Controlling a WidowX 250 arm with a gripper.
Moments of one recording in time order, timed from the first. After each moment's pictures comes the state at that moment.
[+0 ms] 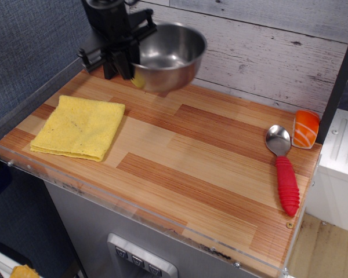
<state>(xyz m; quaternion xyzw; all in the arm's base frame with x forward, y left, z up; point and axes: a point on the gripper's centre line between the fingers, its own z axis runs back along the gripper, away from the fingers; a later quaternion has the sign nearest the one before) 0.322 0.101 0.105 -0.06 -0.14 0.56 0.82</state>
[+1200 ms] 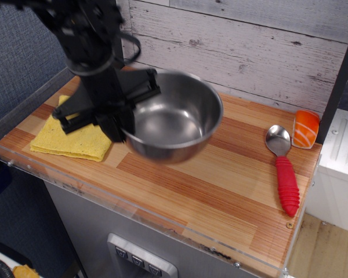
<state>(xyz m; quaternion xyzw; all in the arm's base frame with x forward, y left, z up) 0.234 0.041 0.091 -0.04 -0.15 0.44 0.88</state>
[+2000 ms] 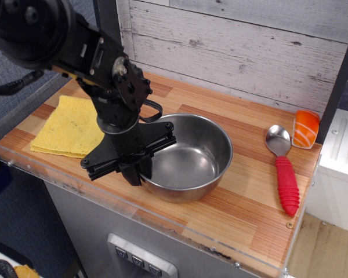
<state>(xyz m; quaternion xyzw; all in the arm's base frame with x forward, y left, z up) 0.232 0.028 0.029 -0.03 -0.12 0.45 0.89</state>
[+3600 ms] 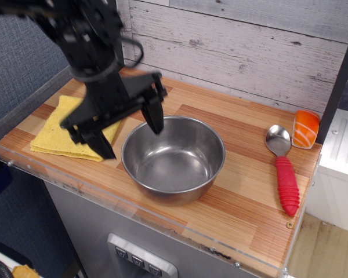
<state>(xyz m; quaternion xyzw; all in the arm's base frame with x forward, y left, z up) 0.228 0.033 0.097 -0.09 -0.13 0.47 0.87</state>
